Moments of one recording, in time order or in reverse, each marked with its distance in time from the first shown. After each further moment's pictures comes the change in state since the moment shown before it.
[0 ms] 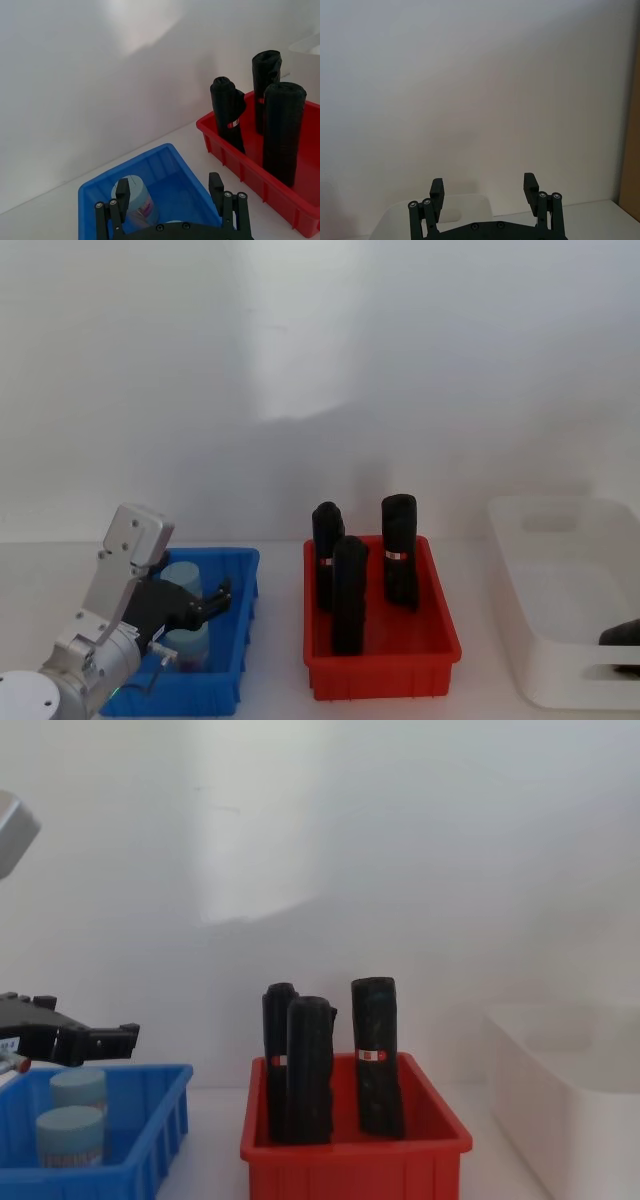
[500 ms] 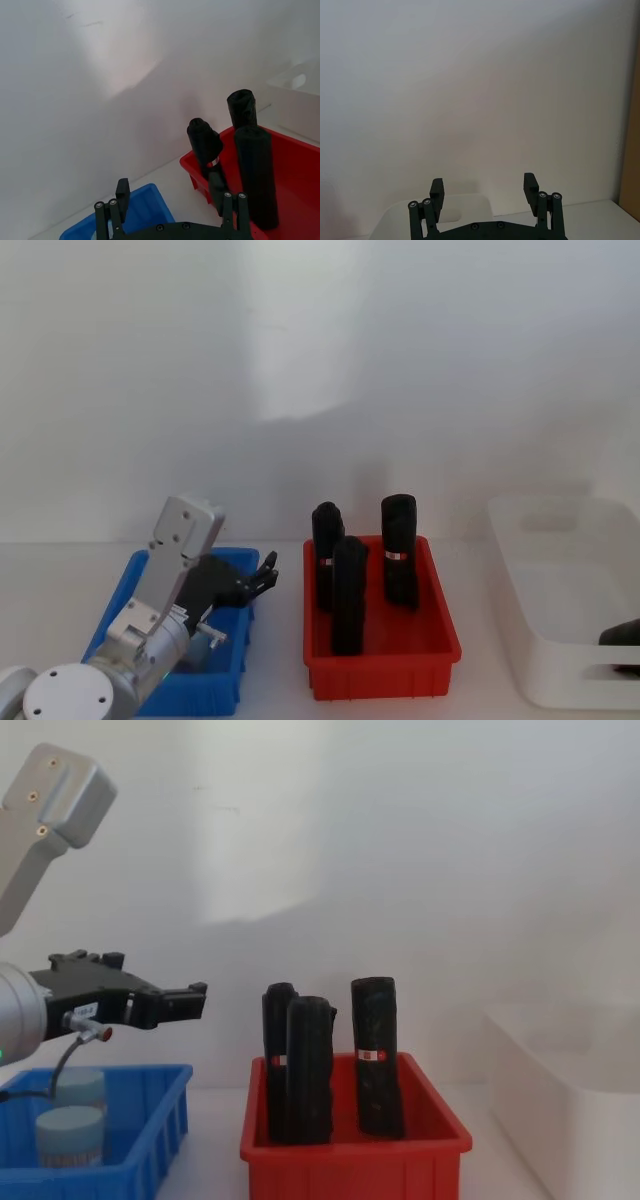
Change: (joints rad) left arm -0.049 -0.079 0.062 0.014 0.087 -0.087 0.021; right arm 0.000 0.000 0.000 0.000 0.000 0.000 0.001
